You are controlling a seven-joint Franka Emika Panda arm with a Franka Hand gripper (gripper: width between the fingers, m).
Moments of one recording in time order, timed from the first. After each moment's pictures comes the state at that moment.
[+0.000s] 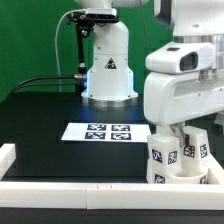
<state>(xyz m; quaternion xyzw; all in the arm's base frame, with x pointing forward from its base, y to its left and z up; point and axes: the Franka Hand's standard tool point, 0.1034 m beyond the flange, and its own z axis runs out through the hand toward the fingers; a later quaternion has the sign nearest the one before) 0.562 0.124 0.069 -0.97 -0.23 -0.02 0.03</state>
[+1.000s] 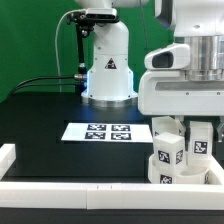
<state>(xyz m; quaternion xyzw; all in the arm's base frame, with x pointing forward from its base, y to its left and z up) 0.564 0.124 0.073 -0.95 0.30 -0.01 0.04</state>
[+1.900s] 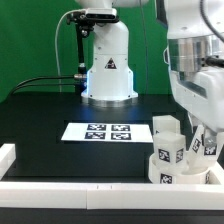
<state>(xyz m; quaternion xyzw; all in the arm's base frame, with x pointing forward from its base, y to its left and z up) 0.575 0.120 0.077 -0.68 0.73 0.04 0.09</state>
